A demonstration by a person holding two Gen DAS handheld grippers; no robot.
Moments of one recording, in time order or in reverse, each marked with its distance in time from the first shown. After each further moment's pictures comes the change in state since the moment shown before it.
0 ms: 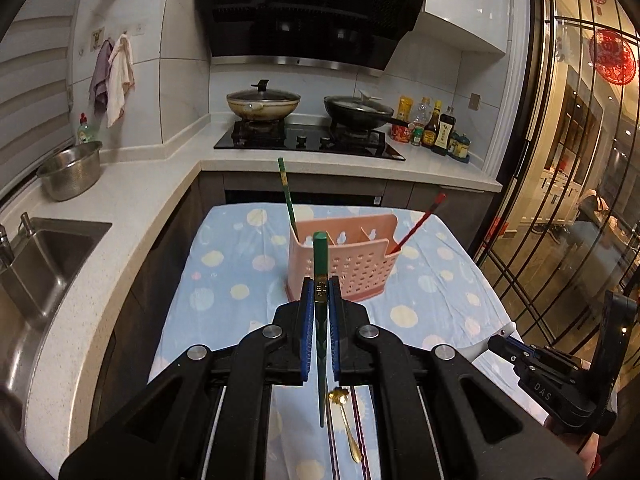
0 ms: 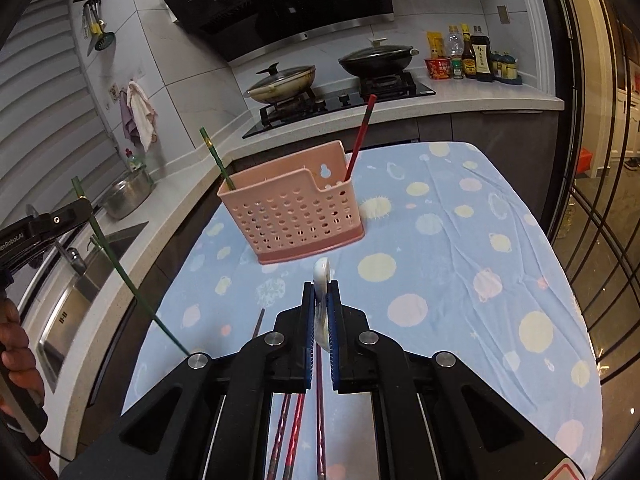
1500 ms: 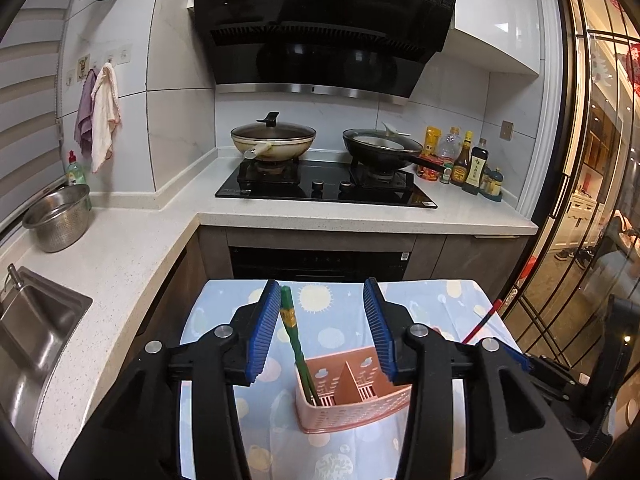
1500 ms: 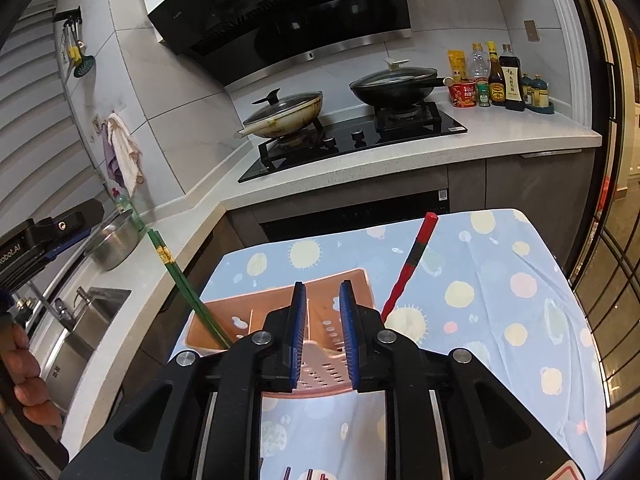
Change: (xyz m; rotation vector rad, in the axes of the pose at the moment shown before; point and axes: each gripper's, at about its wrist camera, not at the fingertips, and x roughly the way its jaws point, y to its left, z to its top) left arm 0.120 0.001 0.107 -0.003 -0.073 0.074; right arm 0.120 0.005 0.137 -0.003 -0.066 0.024
